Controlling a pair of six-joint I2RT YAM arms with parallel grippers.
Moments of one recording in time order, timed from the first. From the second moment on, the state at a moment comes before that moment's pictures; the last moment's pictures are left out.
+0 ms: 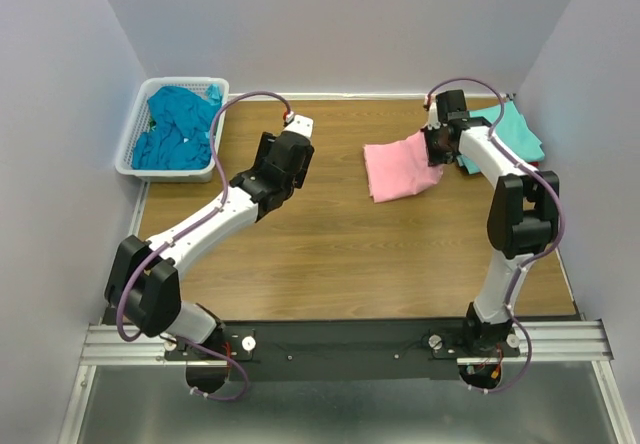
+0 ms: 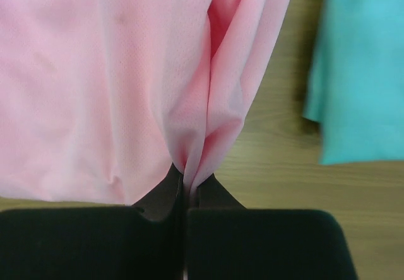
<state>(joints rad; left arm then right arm) -0.64 1.45 1.14 -0.29 -0.55 -0.03 0.13 1.93 1.53 -0.61 0.03 -0.07</state>
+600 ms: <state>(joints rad) -0.54 1.45 1.15 -0.30 -0.56 -0.13 0.13 2.04 1.74 -0.63 0.69 -0.25</state>
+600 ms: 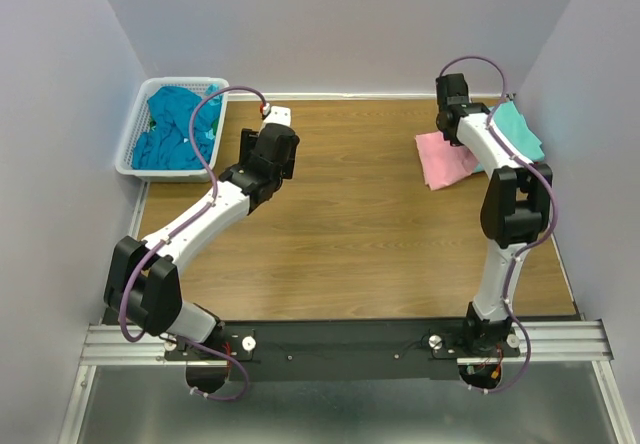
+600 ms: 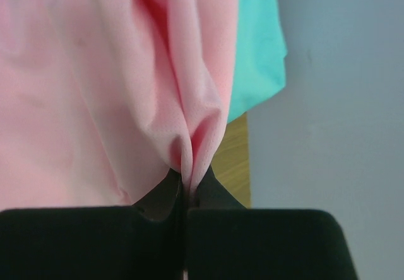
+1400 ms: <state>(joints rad) -0.54 1.49 1.15 -0.31 -0.54 -0.14 0.08 2.06 1.94 -0.58 0.71 -0.26</state>
